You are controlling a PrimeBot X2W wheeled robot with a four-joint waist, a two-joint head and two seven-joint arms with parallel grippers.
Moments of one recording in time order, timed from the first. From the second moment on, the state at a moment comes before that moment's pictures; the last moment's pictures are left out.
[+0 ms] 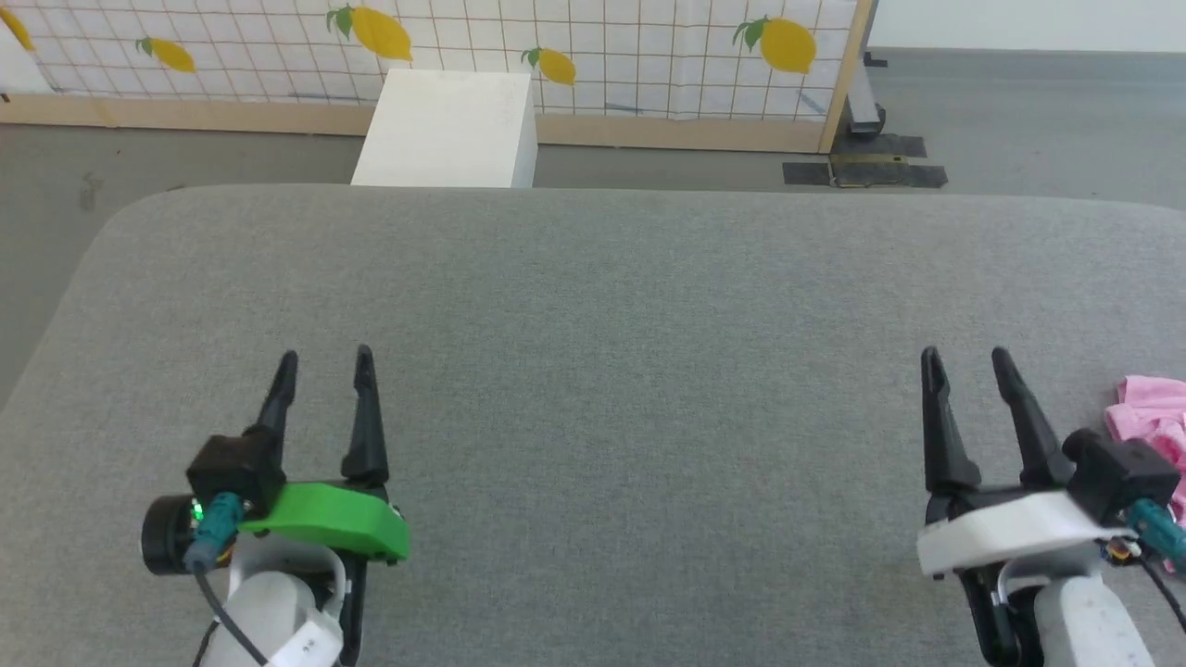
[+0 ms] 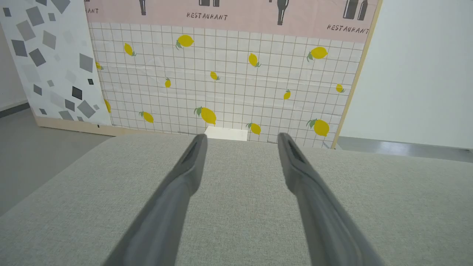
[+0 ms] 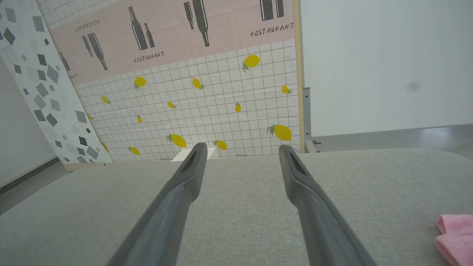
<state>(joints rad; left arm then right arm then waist) -0.17 0.10 -0.02 0.20 -0.19 -0.02 -0.26 -0.12 -0.05 -0.05 0.18 0.22 0.13 -0.26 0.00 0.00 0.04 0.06</state>
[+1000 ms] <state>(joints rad) -0.16 0.09 -0.08 0.34 -0.20 -0.02 -0.24 -0.06 -0.05 -0.04 0.28 0.22 0.13 -0.26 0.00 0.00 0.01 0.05</state>
